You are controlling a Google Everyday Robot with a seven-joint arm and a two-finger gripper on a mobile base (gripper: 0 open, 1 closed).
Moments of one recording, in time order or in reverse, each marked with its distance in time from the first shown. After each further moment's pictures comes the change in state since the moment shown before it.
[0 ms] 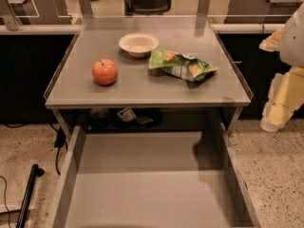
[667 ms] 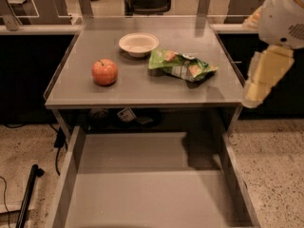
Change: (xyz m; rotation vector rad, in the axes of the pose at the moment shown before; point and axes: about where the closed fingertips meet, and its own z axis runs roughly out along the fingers) arm -0.039 -0.032 -0.002 0.053 -0.028 -0.069
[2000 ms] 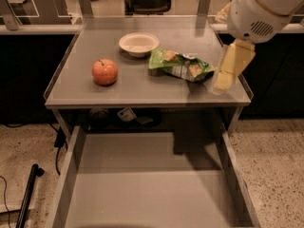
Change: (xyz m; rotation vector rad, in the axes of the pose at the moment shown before) arm -0.046 -0.032 0.025 0.050 -0.103 -0.037
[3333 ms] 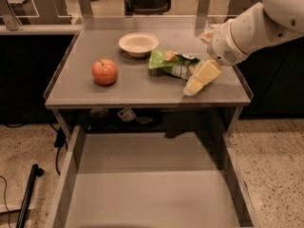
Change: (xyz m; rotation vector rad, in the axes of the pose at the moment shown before) arm -0.010 -0.044 0.112 0.008 -0.318 0.130
